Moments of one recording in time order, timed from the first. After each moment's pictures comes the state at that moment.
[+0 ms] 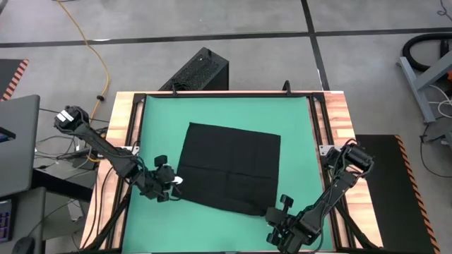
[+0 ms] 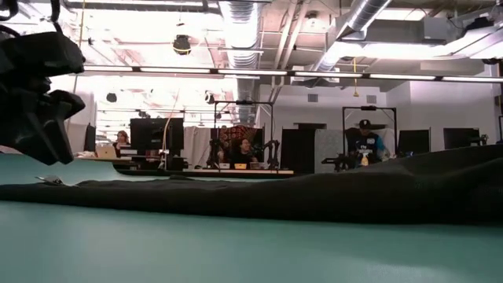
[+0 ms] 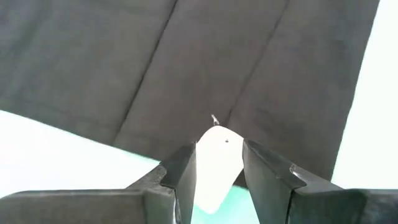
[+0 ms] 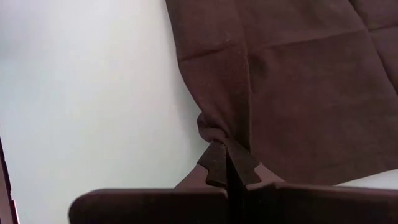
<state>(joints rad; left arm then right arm) -0.65 1.10 0.41 -0.31 -0.50 -0.64 0.90 1.89 1.23 -0.72 0.63 1.25</state>
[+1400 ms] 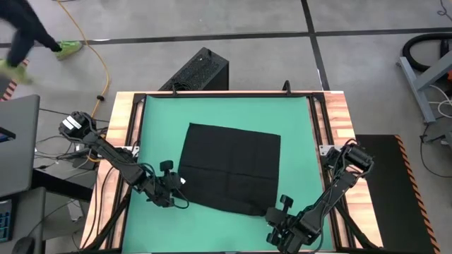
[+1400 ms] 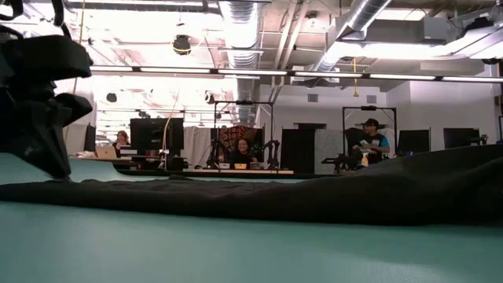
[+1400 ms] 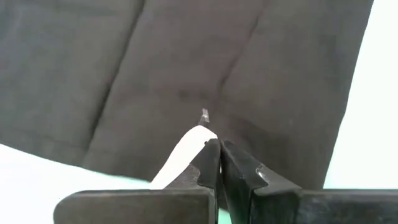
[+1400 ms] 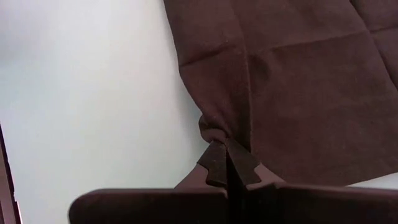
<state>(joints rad) -0.65 1.31 0.50 -0.26 -0.48 -0.62 0.90 1.89 1.23 -0.71 0.63 1.25</state>
